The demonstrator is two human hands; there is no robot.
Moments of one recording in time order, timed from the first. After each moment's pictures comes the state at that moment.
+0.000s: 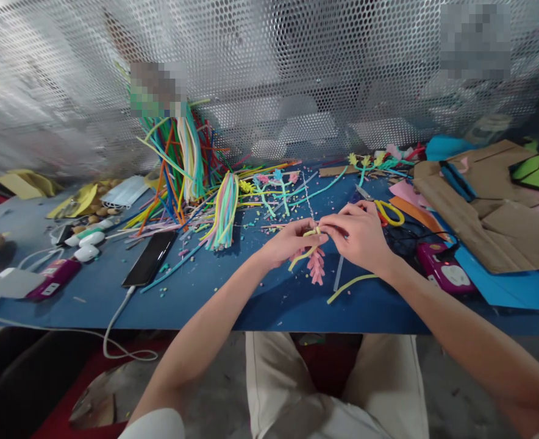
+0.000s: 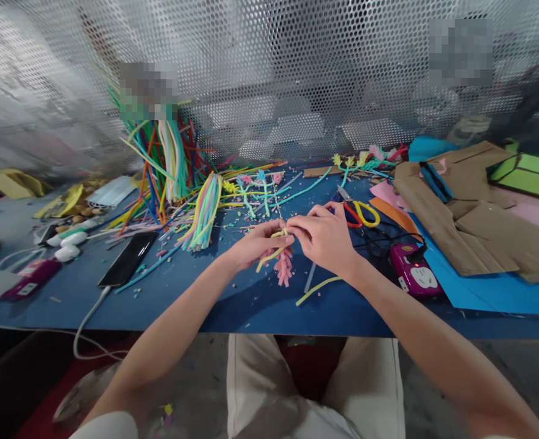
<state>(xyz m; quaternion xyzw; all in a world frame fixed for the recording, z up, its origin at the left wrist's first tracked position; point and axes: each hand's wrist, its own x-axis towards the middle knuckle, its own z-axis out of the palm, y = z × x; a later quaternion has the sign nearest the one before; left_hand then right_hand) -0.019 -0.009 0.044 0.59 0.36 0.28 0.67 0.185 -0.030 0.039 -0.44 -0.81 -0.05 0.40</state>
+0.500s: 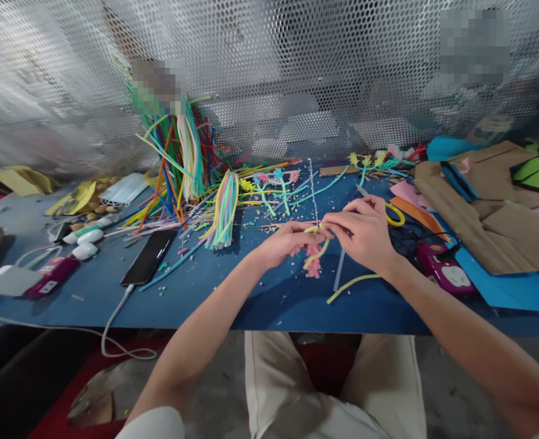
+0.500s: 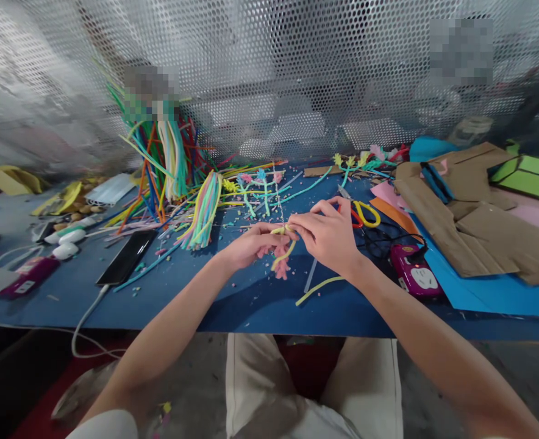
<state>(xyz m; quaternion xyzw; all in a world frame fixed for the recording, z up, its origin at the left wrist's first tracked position) -0.026 -0.006 0.048 0.59 0.36 0.27 0.67 0.188 -0.032 0.042 -0.42 -0.80 -0.11 0.42</state>
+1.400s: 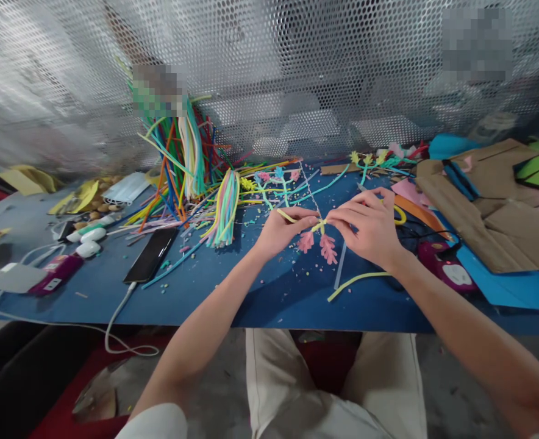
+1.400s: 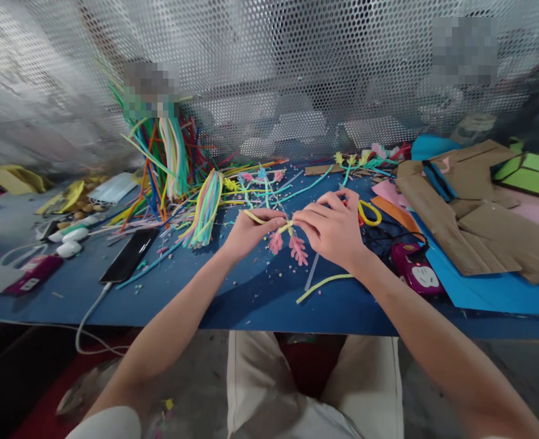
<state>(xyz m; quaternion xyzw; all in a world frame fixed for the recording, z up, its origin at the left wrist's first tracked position) -0.030 0.009 0.040 0.66 0.38 0.42 0.50 0.196 -0.028 0.047 -0.40 -0.80 -0.18 0.40</state>
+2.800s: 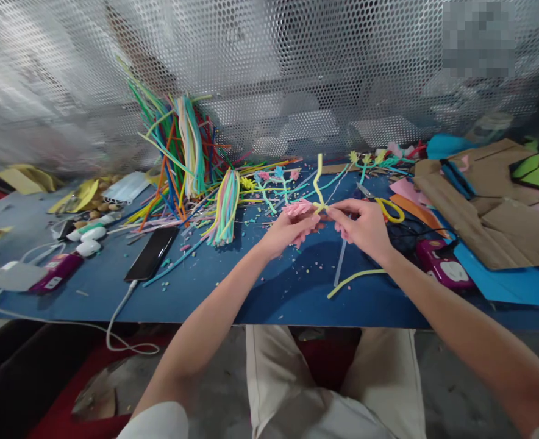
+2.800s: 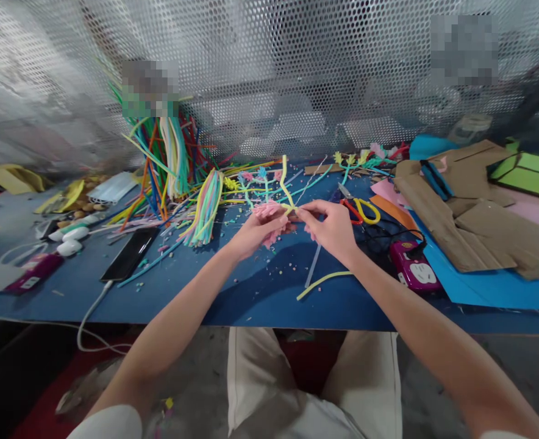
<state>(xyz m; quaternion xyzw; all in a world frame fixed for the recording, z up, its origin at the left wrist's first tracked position) -0.020 0.004 0.034 0.59 0.36 0.37 0.63 0.181 -0.026 0.038 -0.47 -0.60 0.35 0.54</state>
